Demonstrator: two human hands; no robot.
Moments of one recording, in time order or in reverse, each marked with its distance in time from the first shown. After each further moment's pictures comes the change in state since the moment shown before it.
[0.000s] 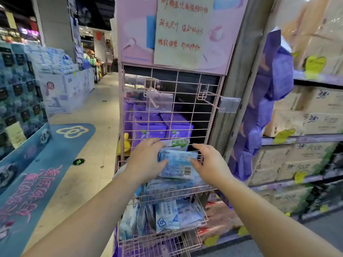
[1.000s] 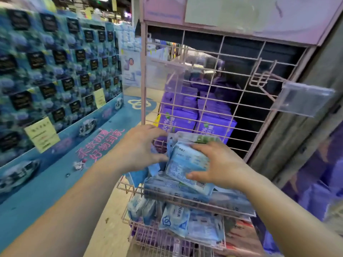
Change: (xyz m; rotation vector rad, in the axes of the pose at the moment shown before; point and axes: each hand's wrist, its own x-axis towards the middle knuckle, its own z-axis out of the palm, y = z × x) left_hand 0.006 -0.020 0.006 0.094 0.078 -0.263; right_hand 0.091 0.026 0.024 -0.135 -0.483 -0.492
